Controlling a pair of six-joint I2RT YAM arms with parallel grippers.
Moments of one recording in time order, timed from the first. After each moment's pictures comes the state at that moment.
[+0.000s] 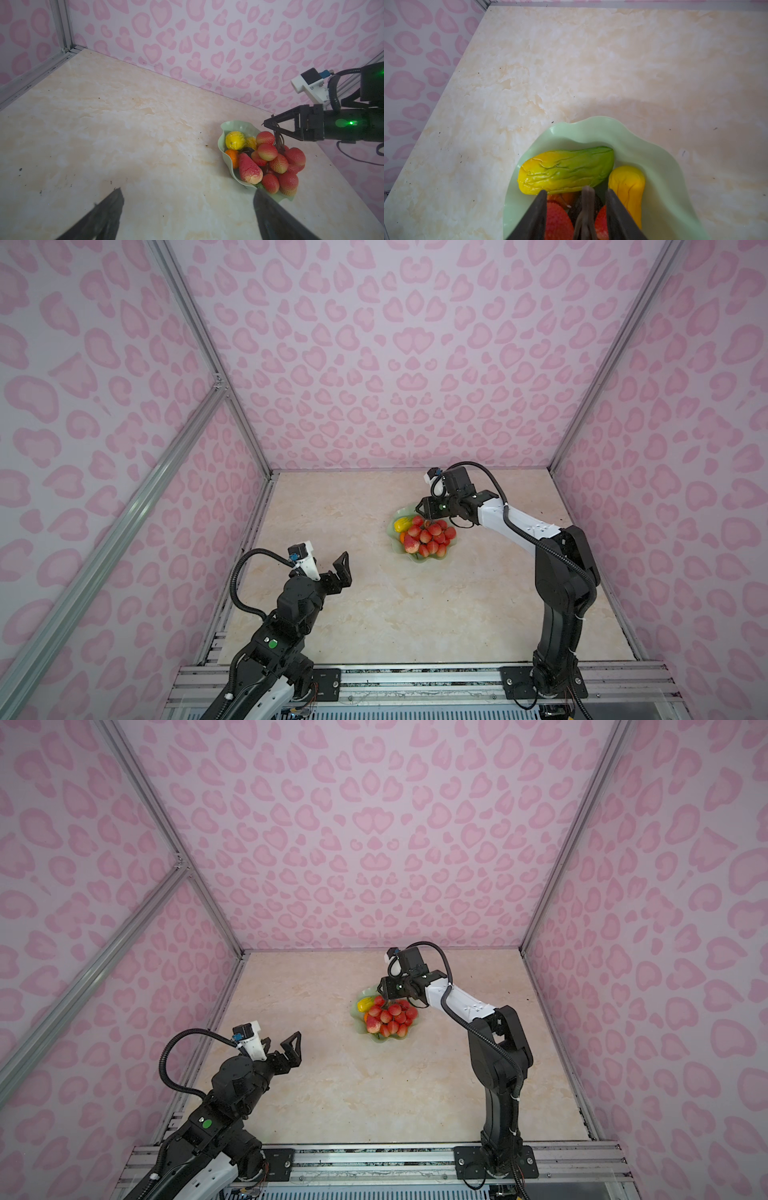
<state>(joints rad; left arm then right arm) -0.50 0.43 0.37 -0.22 -0.32 -0.49 0.46 1.94 1.53 -0.37 -0.27 0.25</state>
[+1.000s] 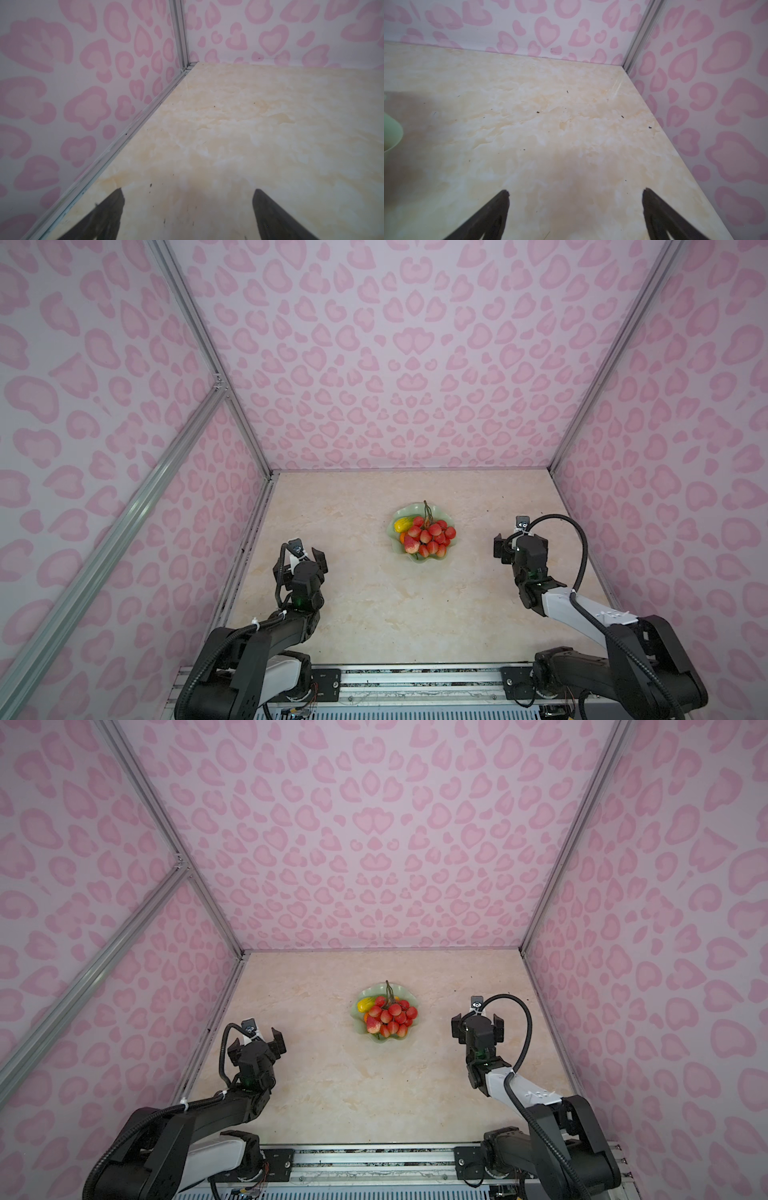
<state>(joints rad) -0.18 1.27 0.18 0.80 -0.59 -0.05 0.19 1.29 0.37 0.50 0.44 -0.01</state>
